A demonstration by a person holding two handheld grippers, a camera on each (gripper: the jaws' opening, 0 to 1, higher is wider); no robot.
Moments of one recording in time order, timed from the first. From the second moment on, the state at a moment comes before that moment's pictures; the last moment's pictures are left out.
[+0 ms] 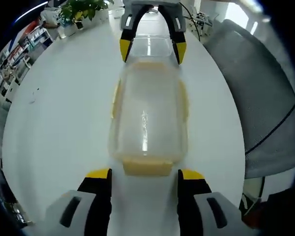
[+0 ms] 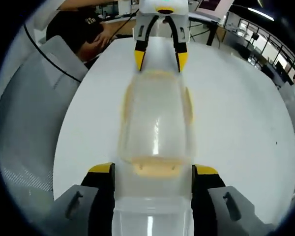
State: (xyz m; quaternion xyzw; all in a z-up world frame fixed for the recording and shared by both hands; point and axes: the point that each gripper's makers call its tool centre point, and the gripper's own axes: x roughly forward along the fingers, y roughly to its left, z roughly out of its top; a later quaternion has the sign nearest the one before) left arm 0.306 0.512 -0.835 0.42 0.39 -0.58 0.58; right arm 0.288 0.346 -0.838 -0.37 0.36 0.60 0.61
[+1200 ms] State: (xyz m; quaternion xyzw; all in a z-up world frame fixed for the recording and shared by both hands) left arm 0.309 0.504 -0.845 0.41 0.40 -0.58 0.57; right arm 0.299 0.347 -0.848 -0.41 0.41 0.57 0.58
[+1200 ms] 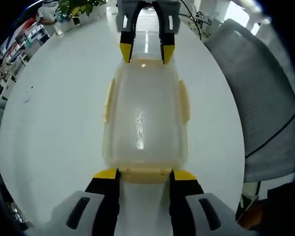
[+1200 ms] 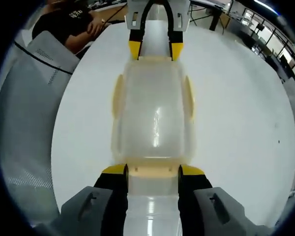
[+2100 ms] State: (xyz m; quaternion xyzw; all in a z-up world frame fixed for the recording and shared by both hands) left arm 0.302 0.512 -0.837 0.41 0.43 -0.57 0.57; right arm 0.300 0.353 -0.837 -0.41 0.41 0.58 0.58
